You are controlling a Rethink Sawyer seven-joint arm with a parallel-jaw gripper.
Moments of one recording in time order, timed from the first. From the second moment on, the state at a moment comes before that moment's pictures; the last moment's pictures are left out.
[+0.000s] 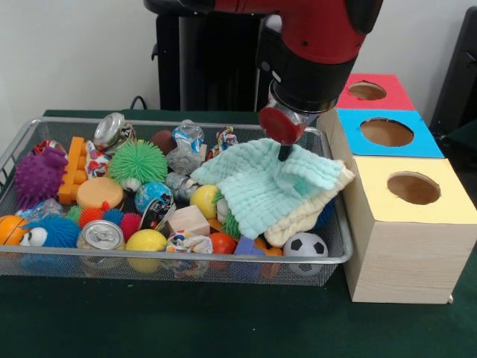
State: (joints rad) arm -0.23 -0.52 0.18 1.31 -0.27 1.08 0.89
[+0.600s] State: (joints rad) arm -0.19 -0.49 0.14 1.31 -0.26 1.08 0.89
